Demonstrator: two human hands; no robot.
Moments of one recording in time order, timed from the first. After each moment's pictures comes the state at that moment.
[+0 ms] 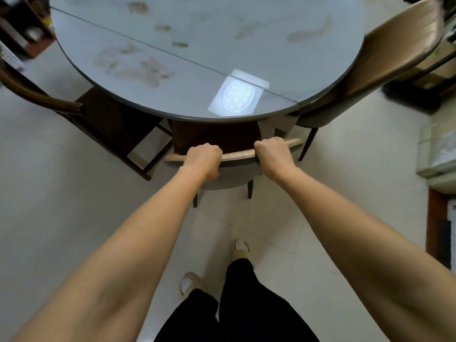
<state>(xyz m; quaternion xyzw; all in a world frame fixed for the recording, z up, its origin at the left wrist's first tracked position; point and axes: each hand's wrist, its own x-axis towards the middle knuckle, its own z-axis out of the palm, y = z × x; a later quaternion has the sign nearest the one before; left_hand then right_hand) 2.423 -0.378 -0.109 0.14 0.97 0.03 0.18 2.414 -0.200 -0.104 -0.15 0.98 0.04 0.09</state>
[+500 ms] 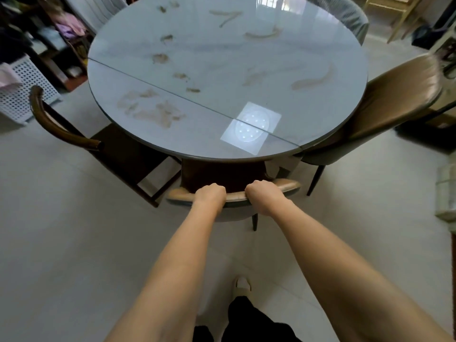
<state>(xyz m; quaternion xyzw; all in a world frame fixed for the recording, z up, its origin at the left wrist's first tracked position) 2.401 -0.345 -0.084 0.05 0.96 -0.01 0.28 2.380 -0.203 -0.086 -0.24 0.94 0.02 0.24</state>
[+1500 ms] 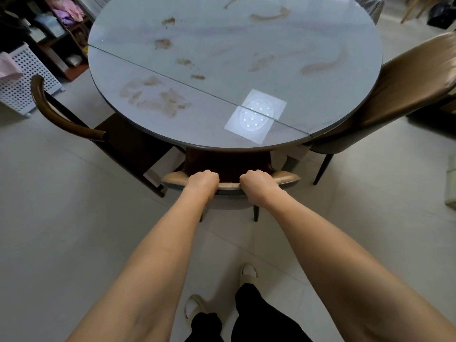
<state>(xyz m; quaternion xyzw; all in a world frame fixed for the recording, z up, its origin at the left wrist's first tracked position) 2.387 -0.384 -0.082 0.05 0.96 -0.01 0.28 2.376 -0.239 -0.081 -0.23 0.94 -0.01 0.24</state>
